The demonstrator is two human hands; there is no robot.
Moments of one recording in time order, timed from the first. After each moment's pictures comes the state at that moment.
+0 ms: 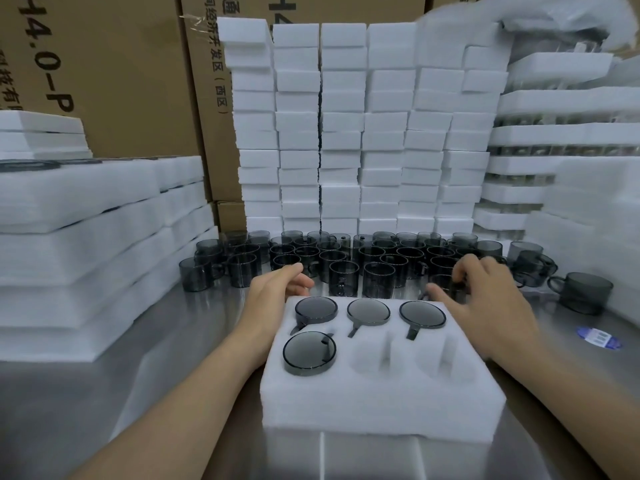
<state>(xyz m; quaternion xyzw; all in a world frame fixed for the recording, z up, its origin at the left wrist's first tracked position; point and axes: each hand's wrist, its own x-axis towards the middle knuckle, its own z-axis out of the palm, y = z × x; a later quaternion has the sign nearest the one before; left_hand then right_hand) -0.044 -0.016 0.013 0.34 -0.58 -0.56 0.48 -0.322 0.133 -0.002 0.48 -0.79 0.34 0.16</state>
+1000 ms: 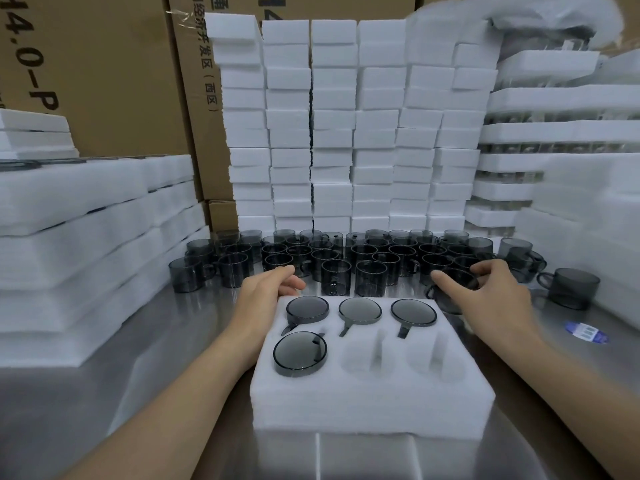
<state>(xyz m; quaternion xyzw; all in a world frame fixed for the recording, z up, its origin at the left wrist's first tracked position) -0.045 -0.025 0.006 0.35 -0.60 -0.55 0.47 -0.330 0.140 0.000 0.34 -0.80 0.49 0.06</state>
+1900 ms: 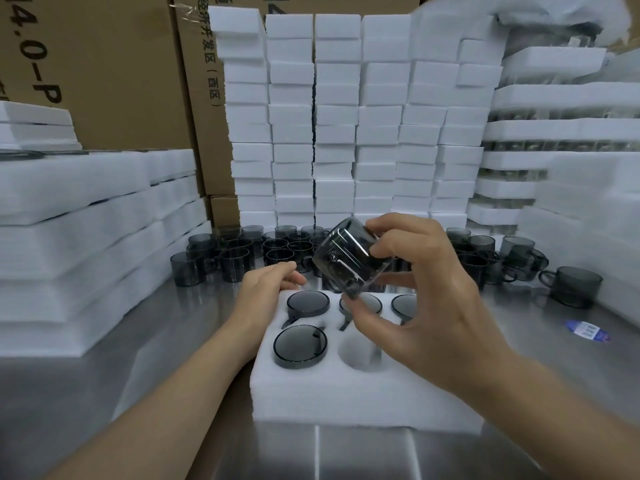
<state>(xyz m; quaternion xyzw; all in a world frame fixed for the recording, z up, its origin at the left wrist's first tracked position) -0.046 -0.035 0.001 0.34 -0.60 -0.55 0.47 -0.202 0.164 0.044 0.73 -0.41 0.49 0.25</state>
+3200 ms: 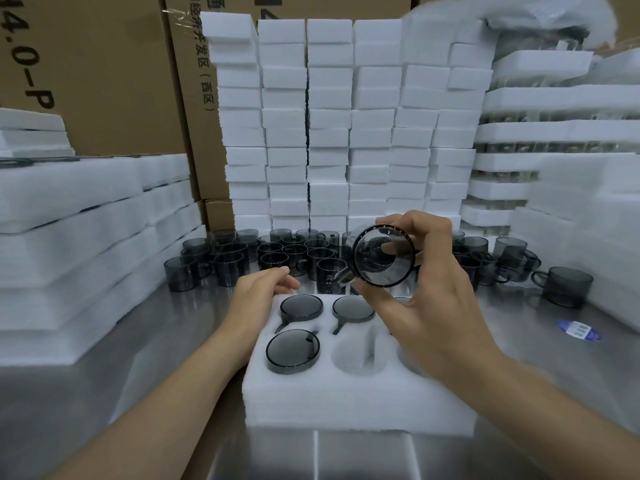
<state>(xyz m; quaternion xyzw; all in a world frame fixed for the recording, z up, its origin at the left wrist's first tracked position) -0.046 -0.032 0.001 0.35 -0.60 -0.55 0.47 -0.212 0.158 0.038 0.63 -0.53 0.54 0.16</state>
